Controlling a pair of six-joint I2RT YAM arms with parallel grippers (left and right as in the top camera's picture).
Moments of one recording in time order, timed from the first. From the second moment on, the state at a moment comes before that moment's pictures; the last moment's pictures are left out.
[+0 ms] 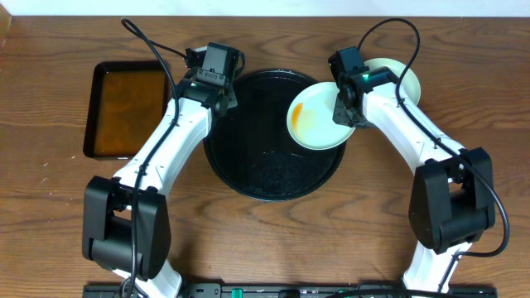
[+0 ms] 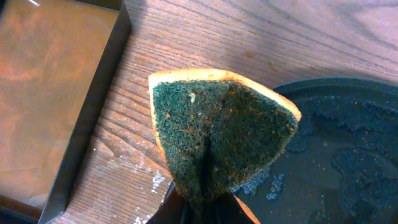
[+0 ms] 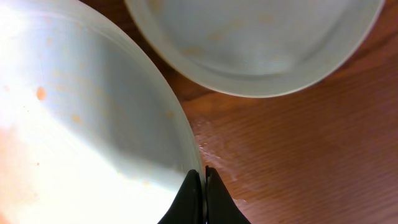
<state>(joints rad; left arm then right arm) -0.30 1.79 1.38 -0.63 -0.35 -0.51 0.33 1.98 1.53 -0.94 0.31 0.56</state>
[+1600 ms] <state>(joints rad) -0.30 1.79 1.37 -0.63 -0.35 -0.51 -0.11 1.98 1.23 -0.59 -0.75 0.22</state>
